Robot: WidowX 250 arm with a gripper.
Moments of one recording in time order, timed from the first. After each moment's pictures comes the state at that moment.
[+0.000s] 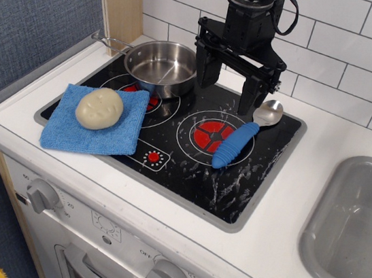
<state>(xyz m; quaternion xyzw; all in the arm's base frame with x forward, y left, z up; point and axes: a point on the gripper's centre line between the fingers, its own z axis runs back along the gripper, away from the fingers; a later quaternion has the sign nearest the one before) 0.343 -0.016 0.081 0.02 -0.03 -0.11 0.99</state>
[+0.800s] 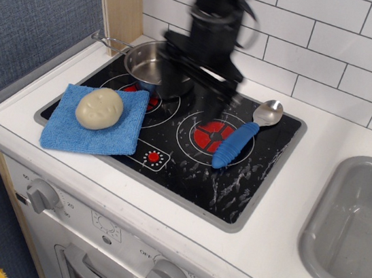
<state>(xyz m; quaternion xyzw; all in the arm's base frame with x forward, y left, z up) 0.309 0.024 0.078 0.04 -0.02 -0.09 1.00</state>
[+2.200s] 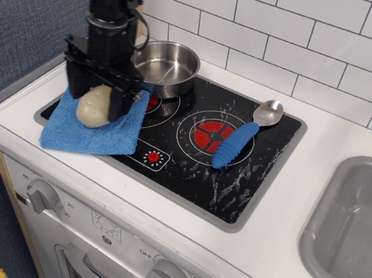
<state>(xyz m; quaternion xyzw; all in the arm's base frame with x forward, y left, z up) 0.293 0.120 0.036 0.07 0.03 -0.01 1.00</state>
